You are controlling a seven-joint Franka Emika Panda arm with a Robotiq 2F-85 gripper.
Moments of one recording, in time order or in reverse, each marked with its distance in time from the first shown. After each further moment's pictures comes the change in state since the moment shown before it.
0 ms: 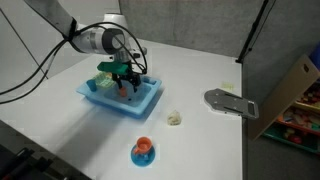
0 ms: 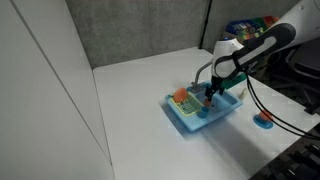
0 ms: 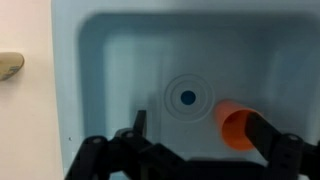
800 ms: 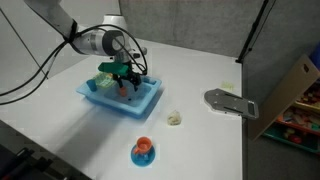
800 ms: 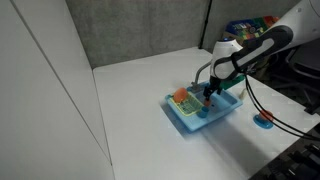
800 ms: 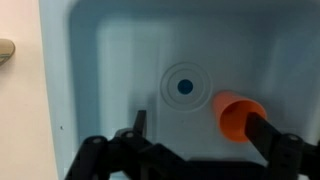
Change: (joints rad) arm 0.000 0.017 0.005 0.010 0.000 0.046 -0.003
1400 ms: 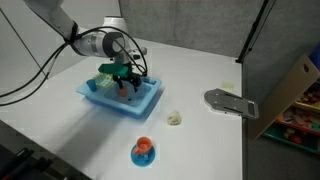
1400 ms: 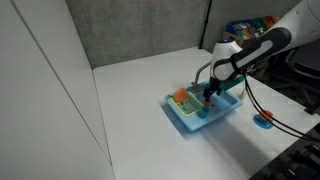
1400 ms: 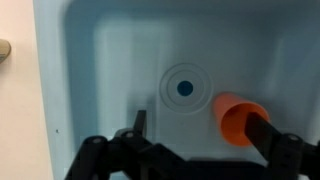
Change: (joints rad) arm 0.000 0.012 0.000 0.003 0.000 0.009 0.000
